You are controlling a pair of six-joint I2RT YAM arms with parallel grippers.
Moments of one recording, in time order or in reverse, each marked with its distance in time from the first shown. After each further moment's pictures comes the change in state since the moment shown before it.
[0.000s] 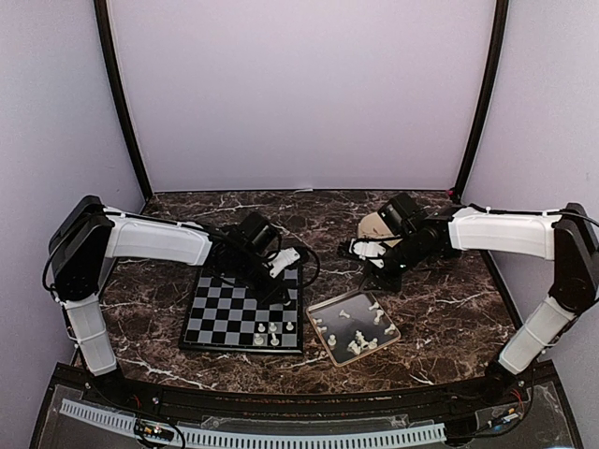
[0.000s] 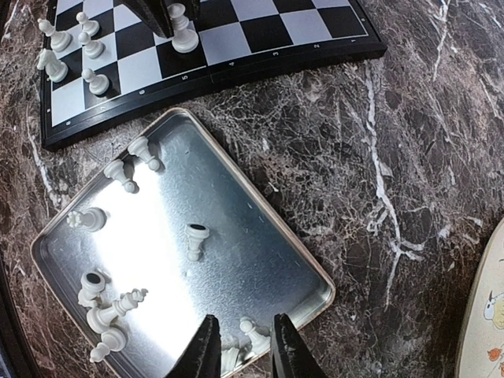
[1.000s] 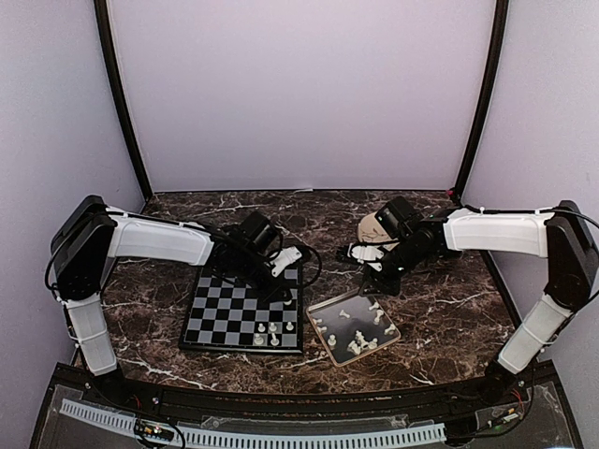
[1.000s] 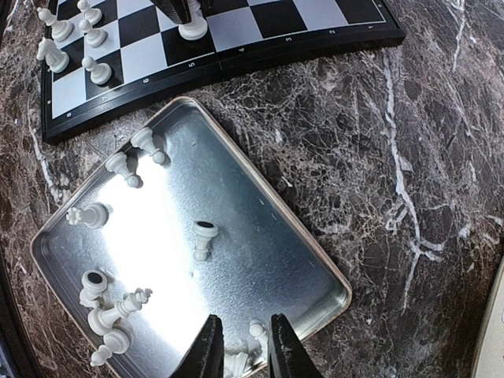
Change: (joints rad) left arm 0.000 0.013 0.008 0.027 0.003 0.003; right arm 0.000 0.035 0.000 -0.006 -0.018 0.000
